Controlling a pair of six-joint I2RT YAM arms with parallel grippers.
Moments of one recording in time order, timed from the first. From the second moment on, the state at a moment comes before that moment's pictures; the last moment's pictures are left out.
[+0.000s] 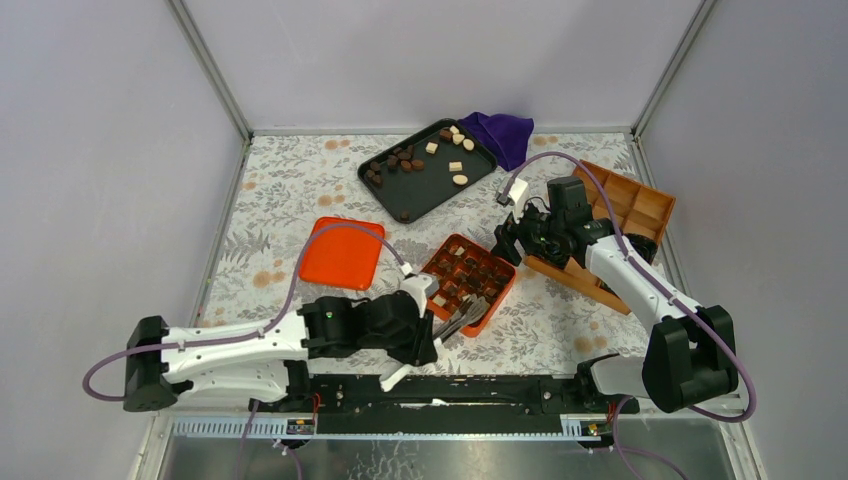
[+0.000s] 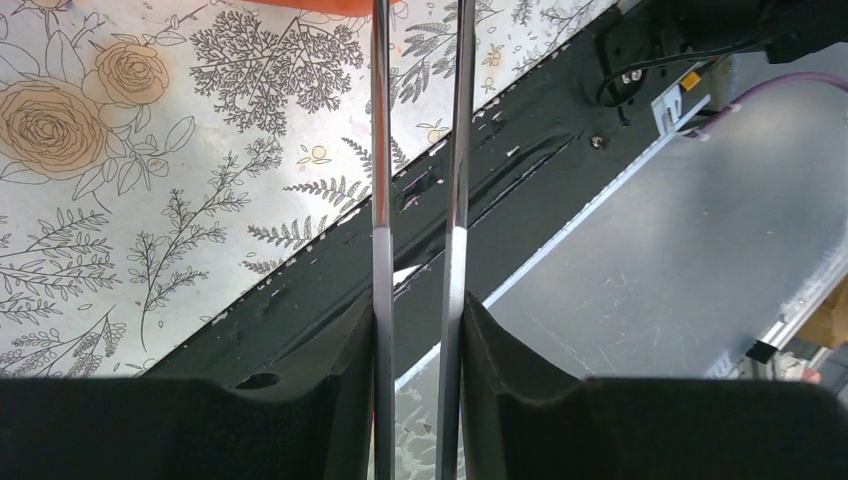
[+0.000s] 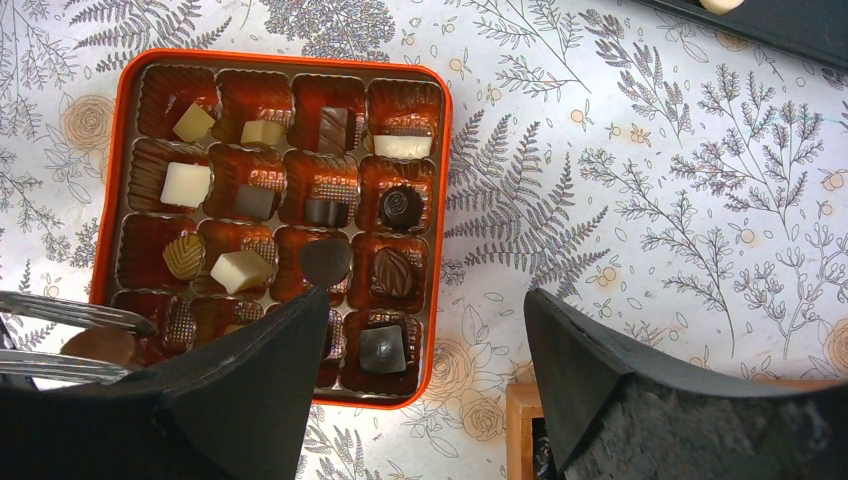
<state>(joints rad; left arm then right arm) -1.27 1.02 0.77 -0.56 -0.01 -0.85 0.29 1.31 0.90 -0.37 -0.60 -0.49</state>
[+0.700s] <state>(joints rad) -1.30 1.15 0.86 -0.65 -0.10 -0.85 0.28 1.31 0.90 -0.37 -0.60 -0.49</state>
